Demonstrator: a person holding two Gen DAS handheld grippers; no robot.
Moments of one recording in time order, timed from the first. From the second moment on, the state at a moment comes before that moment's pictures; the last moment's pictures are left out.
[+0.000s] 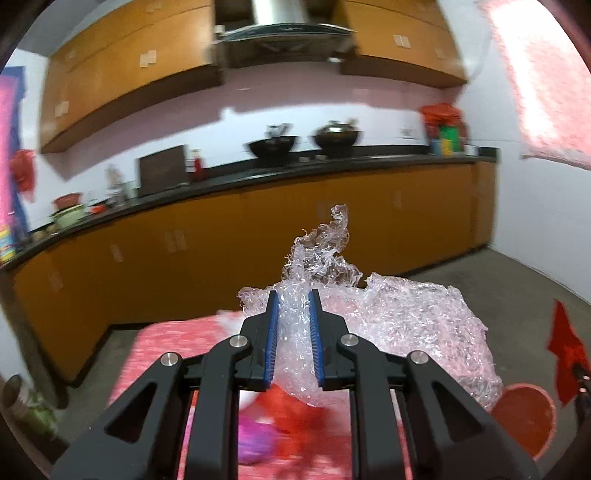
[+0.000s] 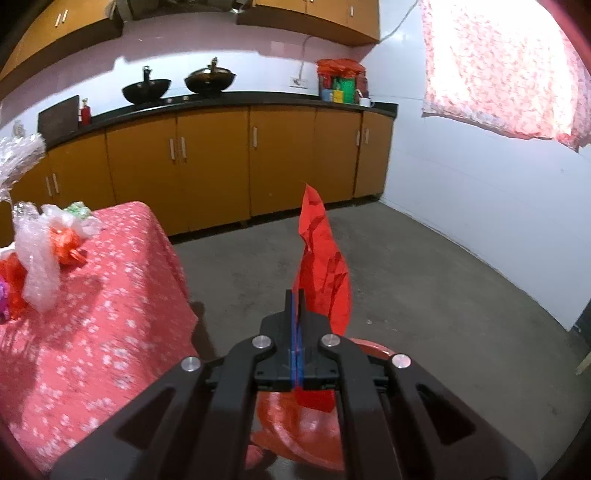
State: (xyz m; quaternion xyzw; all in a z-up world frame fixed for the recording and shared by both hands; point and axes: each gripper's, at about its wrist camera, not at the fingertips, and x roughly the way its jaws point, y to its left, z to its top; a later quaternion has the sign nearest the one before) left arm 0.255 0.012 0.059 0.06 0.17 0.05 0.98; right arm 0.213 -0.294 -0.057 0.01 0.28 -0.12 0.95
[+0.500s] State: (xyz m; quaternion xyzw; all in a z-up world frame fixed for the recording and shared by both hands) left arm 0.257 -0.216 -0.058 0.12 0.25 -0.16 0.95; right arm 0.185 -0.390 -0.113 0.05 0.33 -0.19 0.92
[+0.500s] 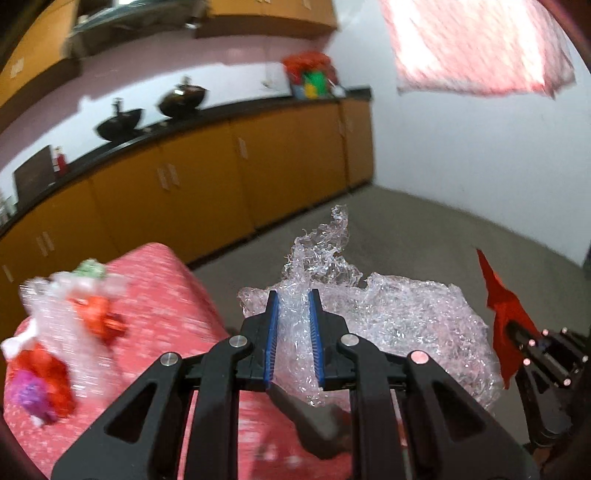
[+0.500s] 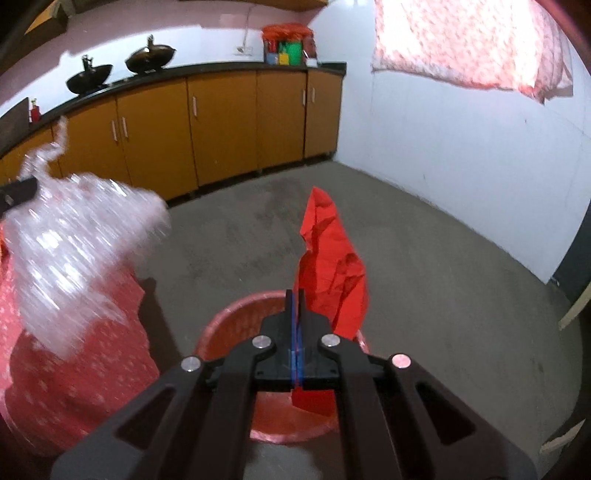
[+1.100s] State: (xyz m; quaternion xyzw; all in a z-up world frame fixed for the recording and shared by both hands) left arm 0.270 -0.291 -0.147 0.19 0.32 -0.19 0.91; right arm 0.210 -0.423 -0.168 0.06 0.38 -0.17 0.90
